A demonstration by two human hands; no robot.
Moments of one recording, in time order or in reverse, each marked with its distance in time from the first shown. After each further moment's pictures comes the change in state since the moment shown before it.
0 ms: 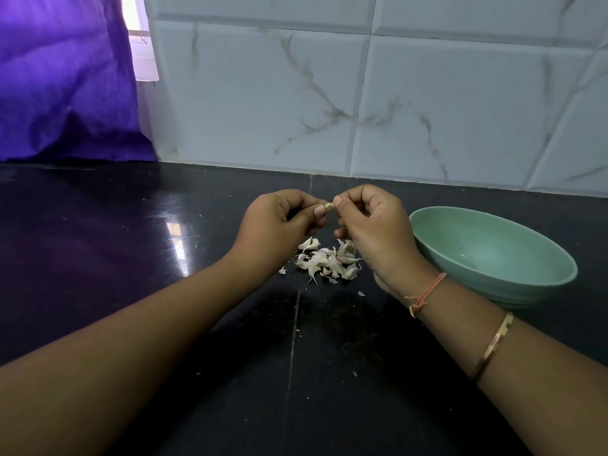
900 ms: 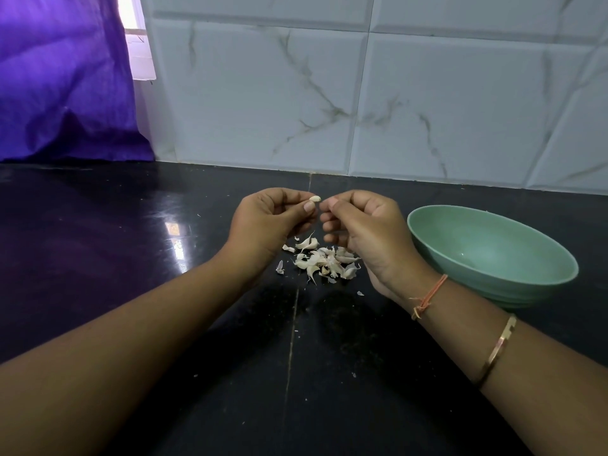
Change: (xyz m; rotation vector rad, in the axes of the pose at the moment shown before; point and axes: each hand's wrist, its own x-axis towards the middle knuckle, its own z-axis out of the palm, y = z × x) left_hand 0.003 -0.001 0.000 -0.342 0.055 -0.190; right_hand -0.003 -0.003 0.002 0.249 -0.118 0.136
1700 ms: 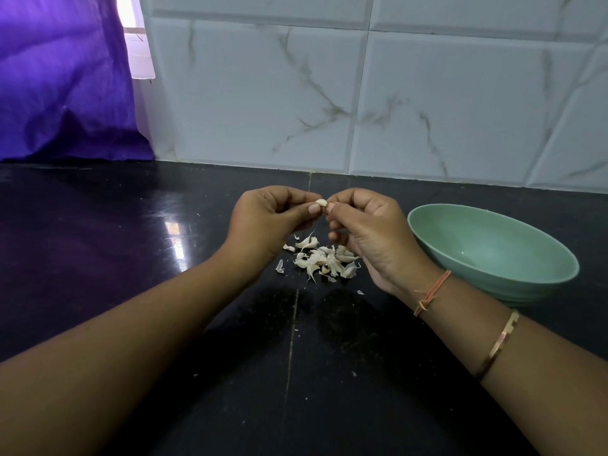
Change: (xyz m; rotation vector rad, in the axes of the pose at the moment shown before) left_hand -0.001 0.002 -0.001 0.140 -0.025 0.116; right_hand 0.003 0.003 -0.005 0.016 -0.042 0.001
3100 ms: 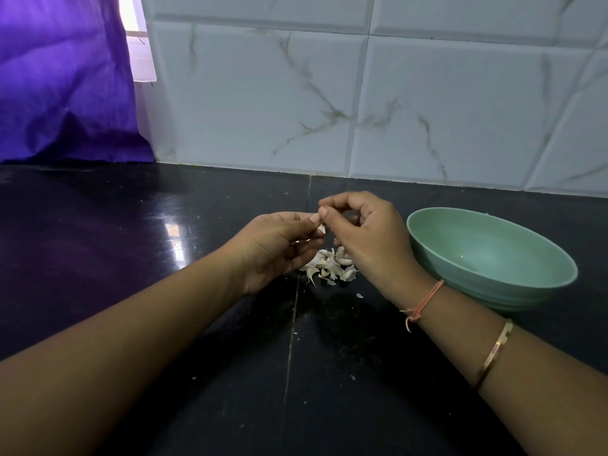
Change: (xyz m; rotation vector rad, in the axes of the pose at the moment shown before) left_hand -0.002 -0.002 0.000 -0.324 -0.168 -0.568; right_hand -0.002 0.004 0.001 -0.424 0.097 -0.258
